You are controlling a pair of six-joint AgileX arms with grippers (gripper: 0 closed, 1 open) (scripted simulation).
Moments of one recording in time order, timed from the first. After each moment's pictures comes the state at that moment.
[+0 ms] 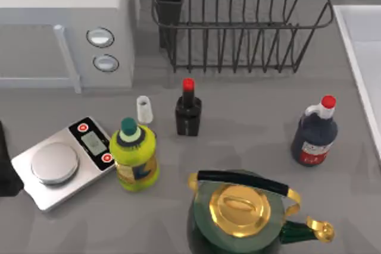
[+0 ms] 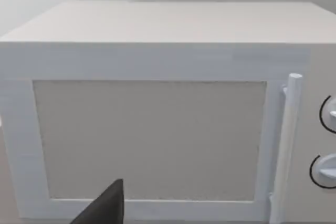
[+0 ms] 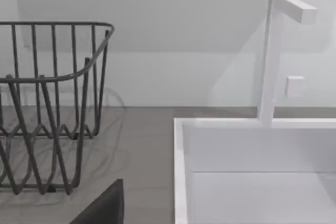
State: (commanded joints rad) left arm 0.00 0.00 0.00 0.00 0.00 0.00; right arm 0.00 0.00 0.00 0.00 0.00 0.00
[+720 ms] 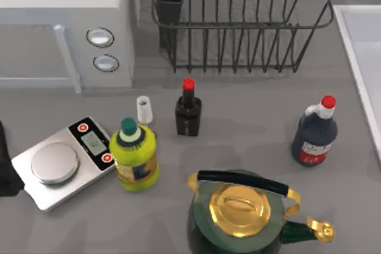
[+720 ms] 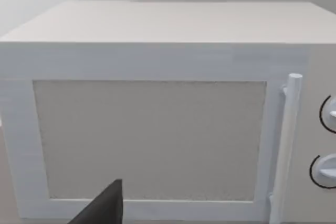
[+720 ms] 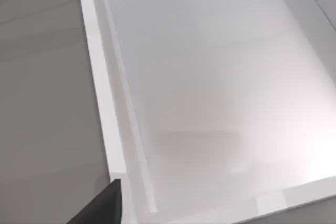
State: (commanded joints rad) left arm 0.00 0.00 0.00 0.00 0.00 0.00; right arm -0.18 0.55 0.38 -0.43 0.00 0.13
